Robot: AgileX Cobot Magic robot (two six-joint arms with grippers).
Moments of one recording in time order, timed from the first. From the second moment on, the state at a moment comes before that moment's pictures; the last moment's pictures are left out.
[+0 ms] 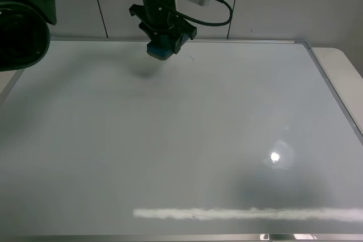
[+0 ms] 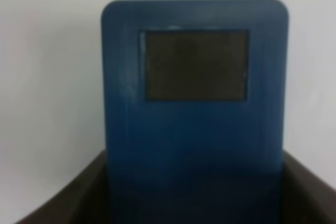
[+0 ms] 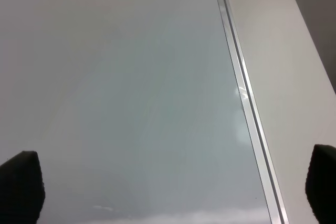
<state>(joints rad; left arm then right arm) -0.52 2.41 -2.32 0.06 1.22 -0.01 0.02 0.00 -0.49 -0.04 1.06 0.02</state>
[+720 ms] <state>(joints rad) -0.34 1.81 -1.52 0.11 1.13 -0.17 0.02 0.00 -0.49 -0.04 1.06 0.02</state>
